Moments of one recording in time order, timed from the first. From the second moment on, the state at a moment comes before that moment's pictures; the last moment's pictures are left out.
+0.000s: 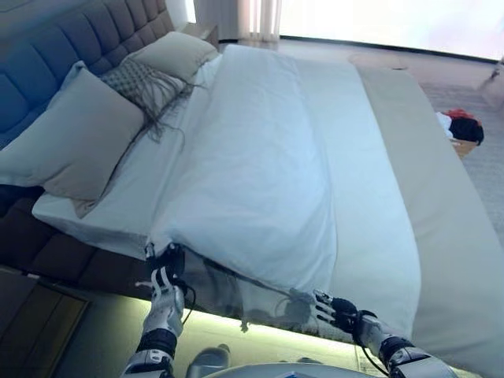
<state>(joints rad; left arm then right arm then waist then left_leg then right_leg) -0.09 0.10 0.20 0.76 -1.82 -0.03 -0.40 -0.19 -0.29 0.15 1.17 0.59 0.16 0.31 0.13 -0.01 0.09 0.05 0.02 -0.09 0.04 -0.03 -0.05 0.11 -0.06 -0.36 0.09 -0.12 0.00</state>
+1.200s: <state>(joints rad) -0.30 0.31 0.30 1.12 -1.83 0.02 -0.34 -0.17 -0.40 0.01 1.23 0.65 0.13 0.32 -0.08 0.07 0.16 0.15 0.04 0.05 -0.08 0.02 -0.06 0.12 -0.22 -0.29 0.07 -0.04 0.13</state>
